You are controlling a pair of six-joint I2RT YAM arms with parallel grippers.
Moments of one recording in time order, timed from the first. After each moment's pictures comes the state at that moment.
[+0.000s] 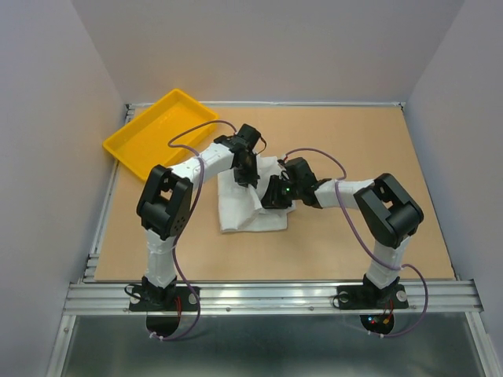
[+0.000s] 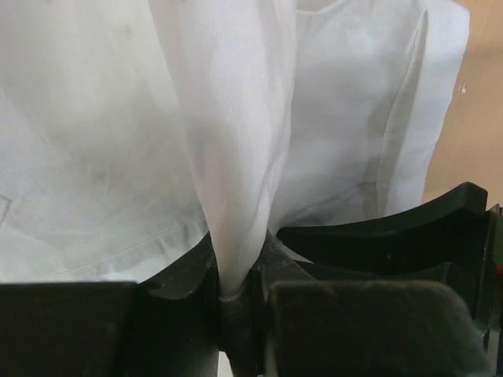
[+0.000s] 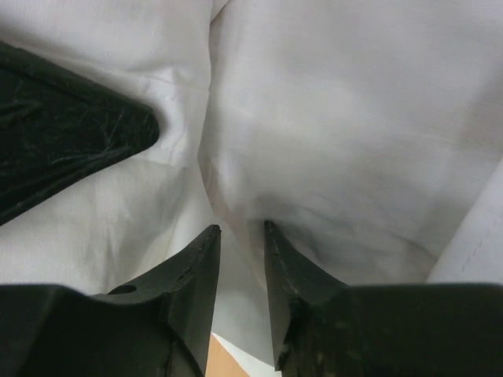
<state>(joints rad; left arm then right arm) -0.59 1.97 1.53 -0.72 0.07 -0.60 0.60 1.85 0.95 0.12 -0.36 0.70</state>
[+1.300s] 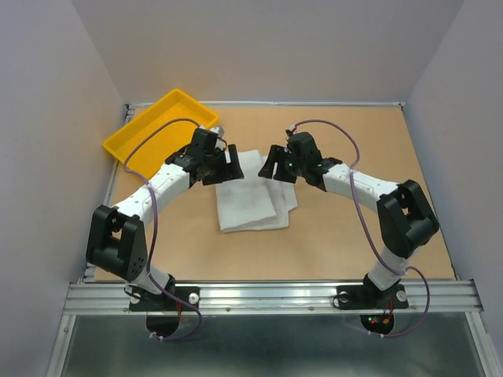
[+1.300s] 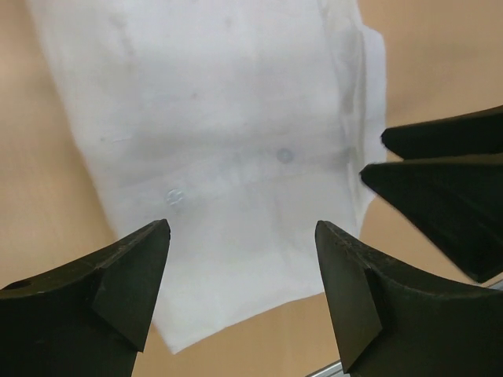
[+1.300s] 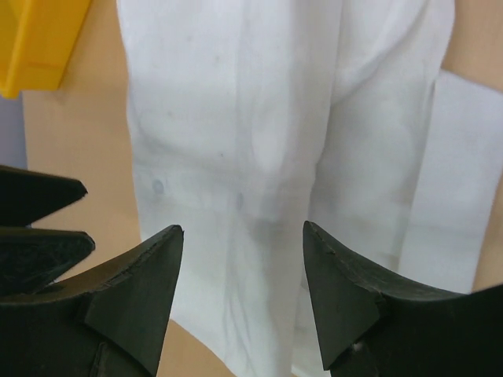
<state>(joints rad) -0.45 1.53 1.17 -0.48 0.14 -0.54 0.57 1.68 1.12 -0.11 -0.19 0.68</state>
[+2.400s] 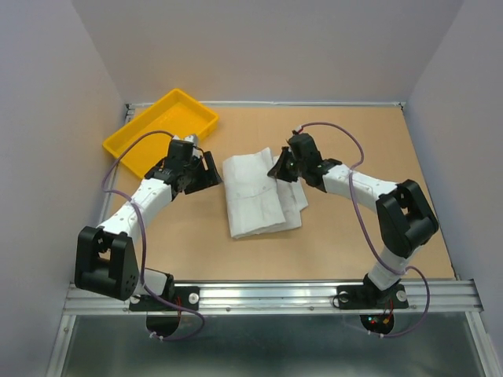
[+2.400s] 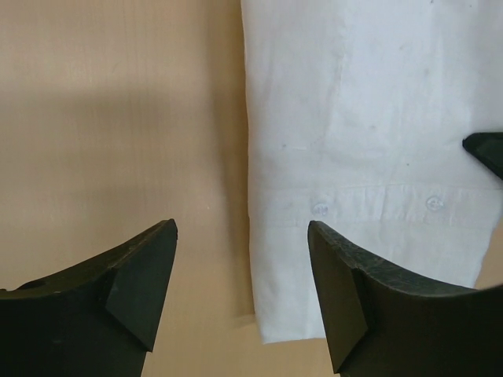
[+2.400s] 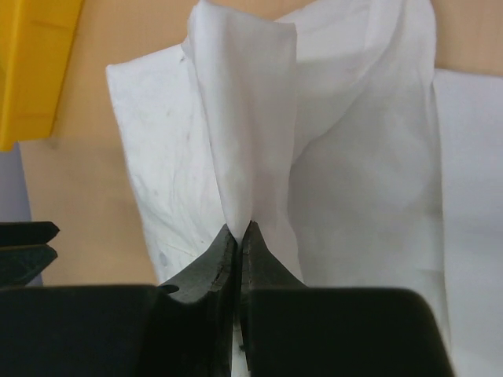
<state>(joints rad) -0.28 1.34 0.94 -0.43 0.13 -0.53 0.57 1.73 1.18 -0.09 -0.08 0.79</state>
